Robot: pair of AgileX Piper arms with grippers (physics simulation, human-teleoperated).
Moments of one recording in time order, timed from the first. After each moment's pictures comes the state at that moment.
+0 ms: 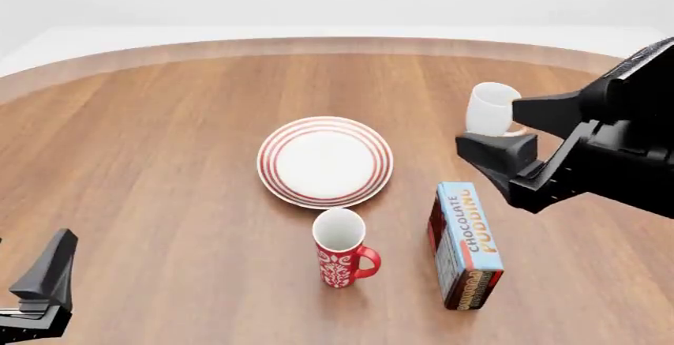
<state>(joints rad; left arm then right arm) 0.00 0.01 0.00 0.00 0.00 0.58 0.81 -0.80 0.43 -0.09</state>
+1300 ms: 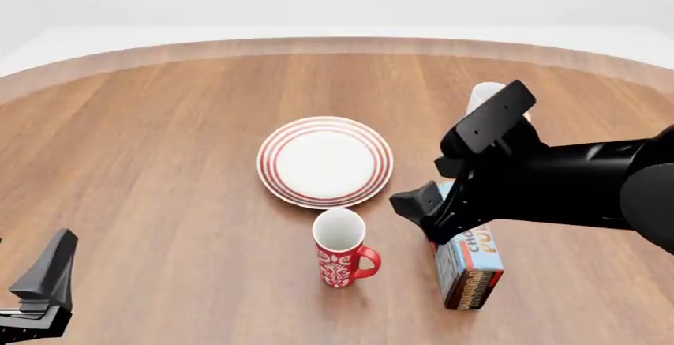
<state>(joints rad) 0.00 0.01 0.00 0.00 0.00 0.70 1.09 -0.84 0.53 -0.07</state>
